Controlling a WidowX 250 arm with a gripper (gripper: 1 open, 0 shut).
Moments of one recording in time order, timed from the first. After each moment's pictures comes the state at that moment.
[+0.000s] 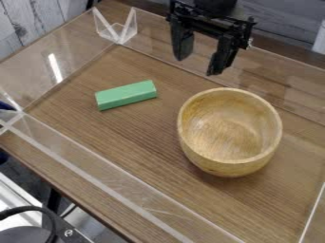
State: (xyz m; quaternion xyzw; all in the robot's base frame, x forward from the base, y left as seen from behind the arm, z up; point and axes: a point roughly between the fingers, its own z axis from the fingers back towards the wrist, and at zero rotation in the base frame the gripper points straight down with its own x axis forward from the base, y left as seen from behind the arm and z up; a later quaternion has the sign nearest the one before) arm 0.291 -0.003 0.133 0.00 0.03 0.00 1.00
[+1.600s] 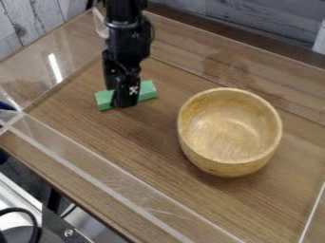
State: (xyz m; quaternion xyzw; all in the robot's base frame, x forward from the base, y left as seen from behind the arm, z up) arm 0.251 0.110 0.051 -0.02 0.08 -0.24 0.97
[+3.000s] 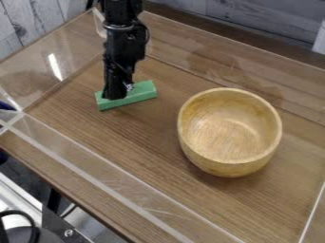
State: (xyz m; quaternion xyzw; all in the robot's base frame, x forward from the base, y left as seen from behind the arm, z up) arm 0.271 0.123 0.025 -0.03 0.07 -0.24 0.97
